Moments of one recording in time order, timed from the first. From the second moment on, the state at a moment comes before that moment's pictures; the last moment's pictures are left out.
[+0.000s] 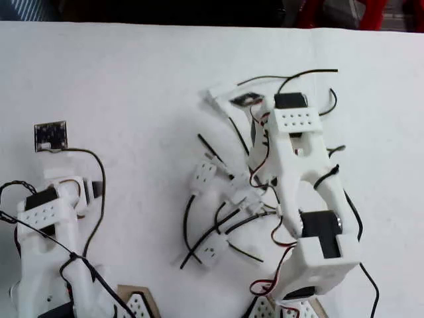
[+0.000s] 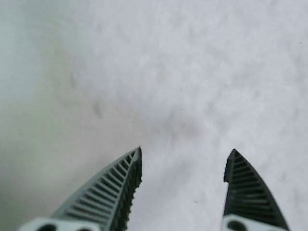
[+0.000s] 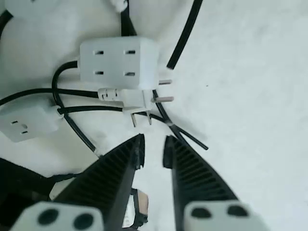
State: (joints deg) left arm -29.9 -33.9 65.2 43.1 -12.1; right arm -8.8 8.1 6.2 97.8 27.5
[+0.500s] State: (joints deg) left arm -29.9 -33.9 65.2 43.1 -12.1; right arm -21.3 7.7 21.0 72.5 27.4
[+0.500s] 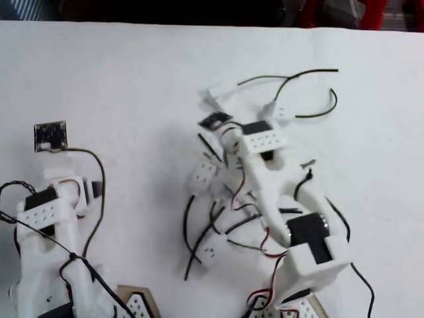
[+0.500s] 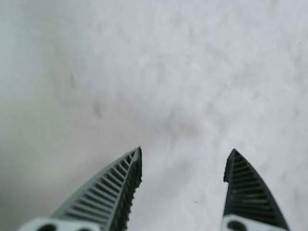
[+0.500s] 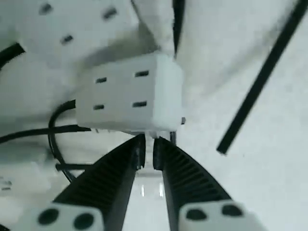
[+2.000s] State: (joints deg) left arm -29.9 -33.9 65.2 43.1 -12.1; right arm -20.6 0.7 38.8 66.2 26.0
